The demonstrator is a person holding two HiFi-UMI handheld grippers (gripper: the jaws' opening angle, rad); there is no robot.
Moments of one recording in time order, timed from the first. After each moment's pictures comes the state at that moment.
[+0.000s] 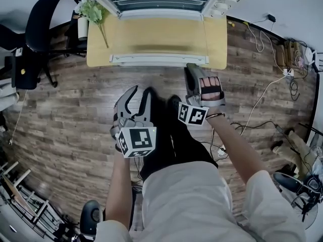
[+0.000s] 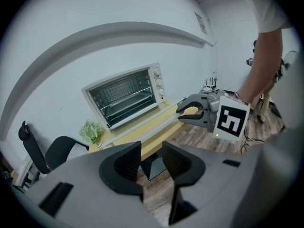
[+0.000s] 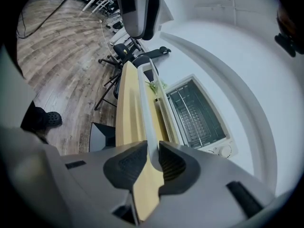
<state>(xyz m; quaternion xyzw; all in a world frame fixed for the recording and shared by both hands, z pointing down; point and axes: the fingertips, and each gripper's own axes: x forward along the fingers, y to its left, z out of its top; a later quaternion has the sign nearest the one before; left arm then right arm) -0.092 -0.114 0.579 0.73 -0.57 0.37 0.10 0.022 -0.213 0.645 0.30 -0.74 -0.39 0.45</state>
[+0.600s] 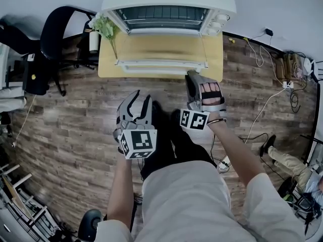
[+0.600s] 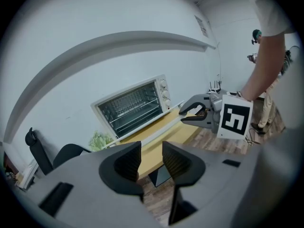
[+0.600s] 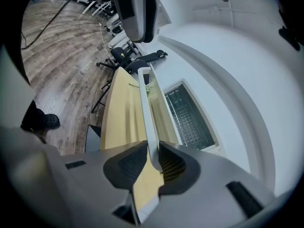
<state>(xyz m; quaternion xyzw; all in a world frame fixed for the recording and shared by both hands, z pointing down) -0.097 -0.127 0.524 0.72 -0.60 0.35 0.07 0.017 -0.226 0.590 0.30 -0.75 -0.40 0.43</state>
